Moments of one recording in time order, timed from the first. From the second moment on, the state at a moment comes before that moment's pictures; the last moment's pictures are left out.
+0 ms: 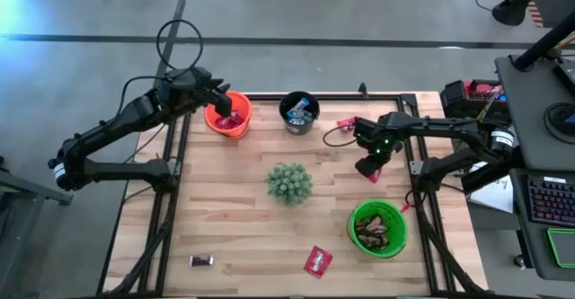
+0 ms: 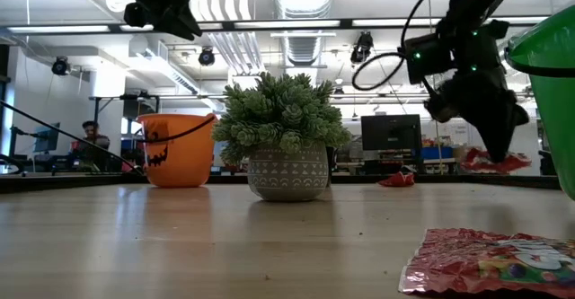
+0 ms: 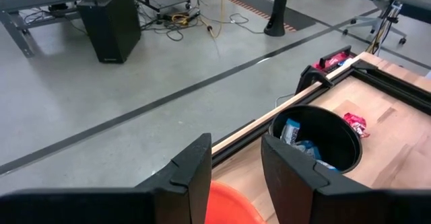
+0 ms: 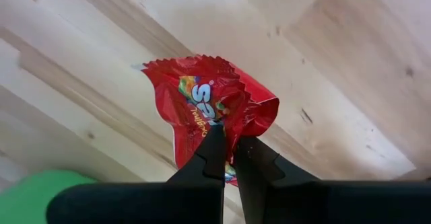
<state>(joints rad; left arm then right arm) 0.55 0.97 1.05 -0.48 -0.33 -0.17 -0.45 1.36 0.77 -1.02 -0.26 0.40</state>
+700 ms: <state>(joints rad) 0.55 1.04 1.31 -0.76 -0.28 -0.15 -0.45 1.45 1.26 -0.92 -0.08 0.33</state>
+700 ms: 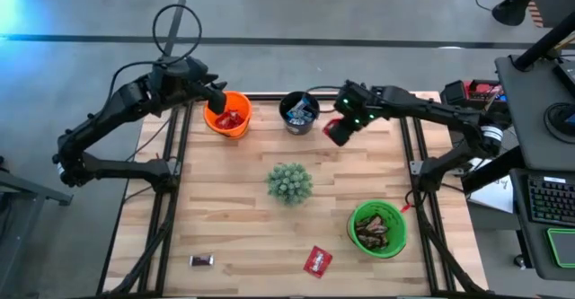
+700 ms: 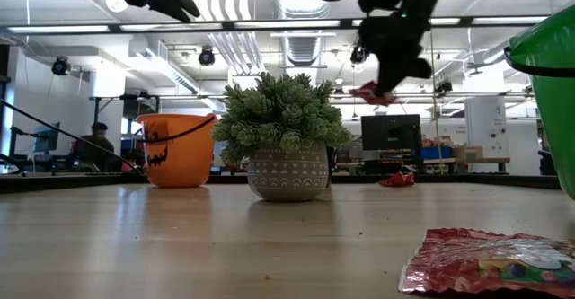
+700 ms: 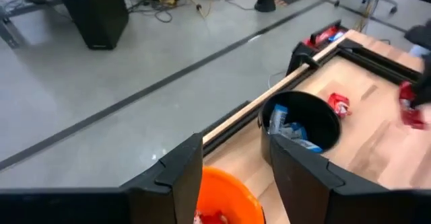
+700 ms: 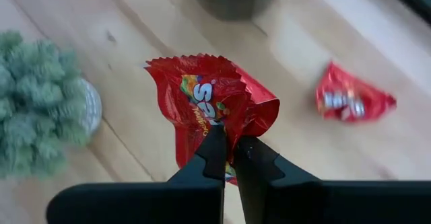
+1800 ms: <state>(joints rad) 0.76 1.02 1.13 -0.60 0.18 -0.18 -0.43 2.09 2.23 -0.83 -0.21 0.09</state>
